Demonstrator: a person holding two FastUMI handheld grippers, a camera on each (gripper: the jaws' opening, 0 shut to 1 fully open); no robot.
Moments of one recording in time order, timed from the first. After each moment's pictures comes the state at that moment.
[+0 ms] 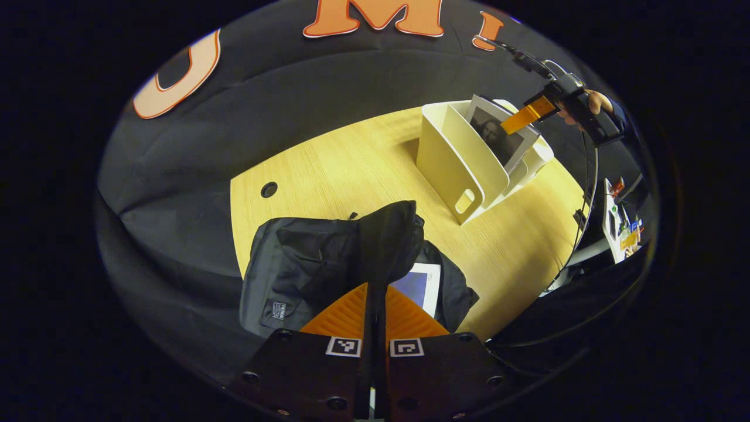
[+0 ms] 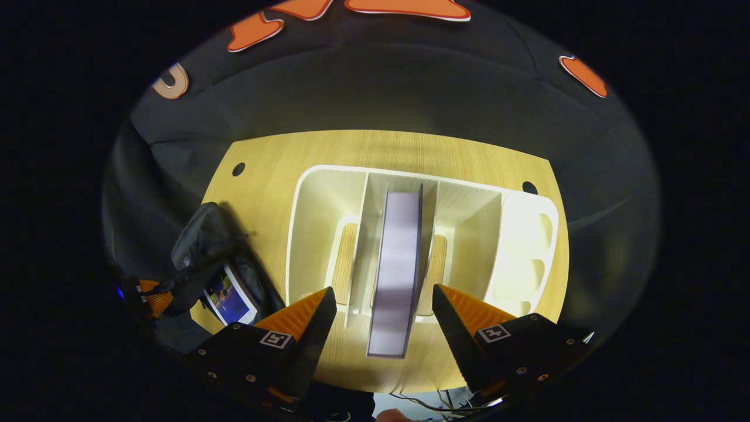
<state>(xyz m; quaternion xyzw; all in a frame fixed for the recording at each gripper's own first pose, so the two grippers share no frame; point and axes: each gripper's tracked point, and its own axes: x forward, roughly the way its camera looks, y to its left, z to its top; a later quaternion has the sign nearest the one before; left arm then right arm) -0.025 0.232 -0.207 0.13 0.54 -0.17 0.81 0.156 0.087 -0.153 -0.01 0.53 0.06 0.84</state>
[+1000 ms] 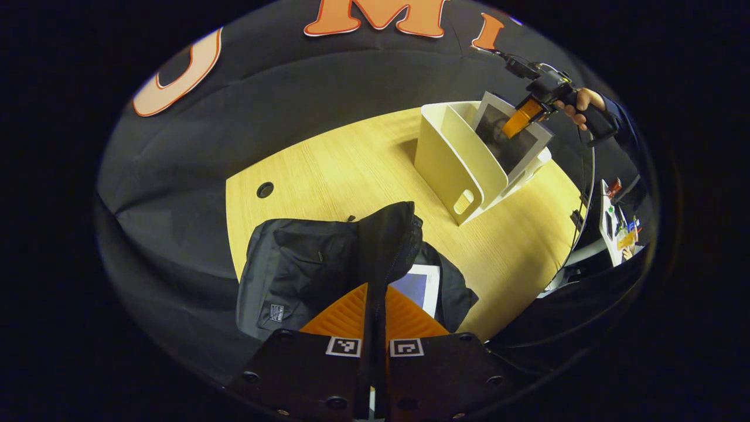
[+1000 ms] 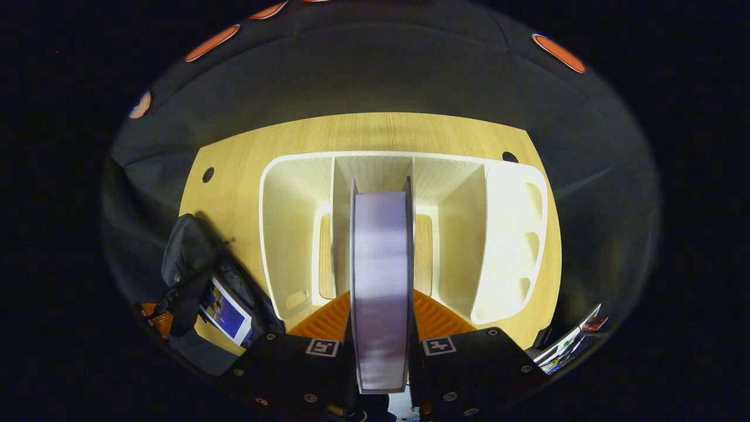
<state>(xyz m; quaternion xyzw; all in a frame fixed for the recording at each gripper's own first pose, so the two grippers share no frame) -0.021 0.235 -0.209 0.13 0.53 -0.20 0.81 0.135 0.077 -0.158 0.01 0.56 -0.02 0.83</state>
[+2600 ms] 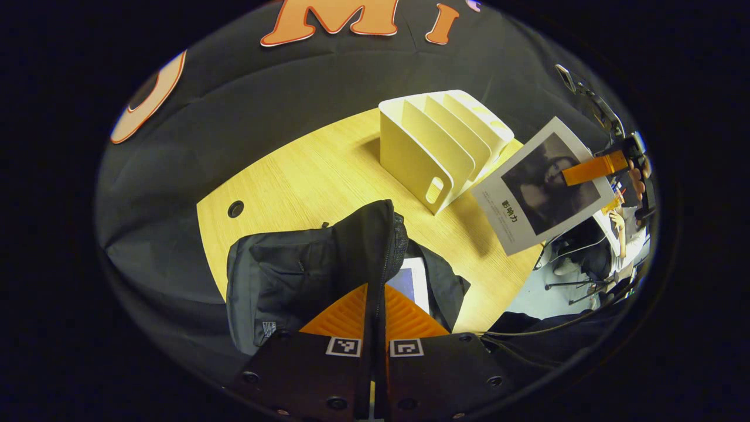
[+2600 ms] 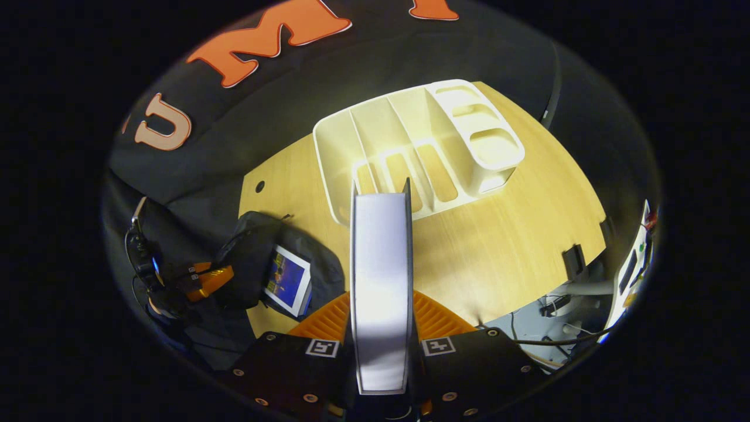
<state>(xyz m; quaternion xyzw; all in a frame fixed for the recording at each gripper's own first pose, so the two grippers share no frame) -0.033 0.225 -0.221 0.15 0.51 -0.29 0.80 -0.069 0.148 -0.150 0.22 0.50 0.00 0.84</state>
